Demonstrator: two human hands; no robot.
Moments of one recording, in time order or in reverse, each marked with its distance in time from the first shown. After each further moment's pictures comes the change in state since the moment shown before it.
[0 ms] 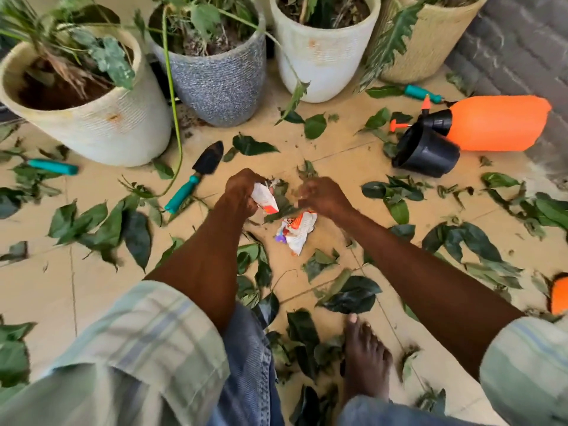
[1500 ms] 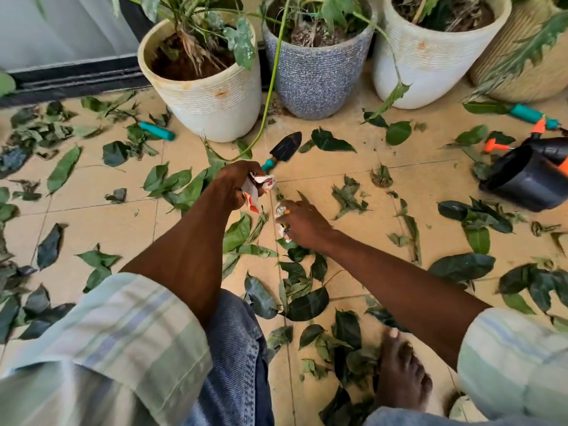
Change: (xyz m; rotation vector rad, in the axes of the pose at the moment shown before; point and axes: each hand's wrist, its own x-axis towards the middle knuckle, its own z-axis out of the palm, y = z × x) left_hand -0.004 0.000 -0.159 -0.028 0.211 -0.024; right_hand -0.008 -0.023 0.162 -0.940 -0.356 -0.689
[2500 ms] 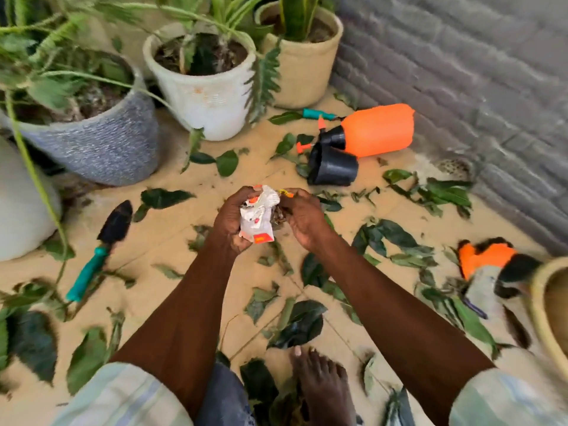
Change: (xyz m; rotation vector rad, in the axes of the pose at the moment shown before) left_hand -0.037 -0.018 0.291 -0.372 -0.876 -0.034; right_hand -0.171 0.152 -0.105 1.719 1.077 0.846
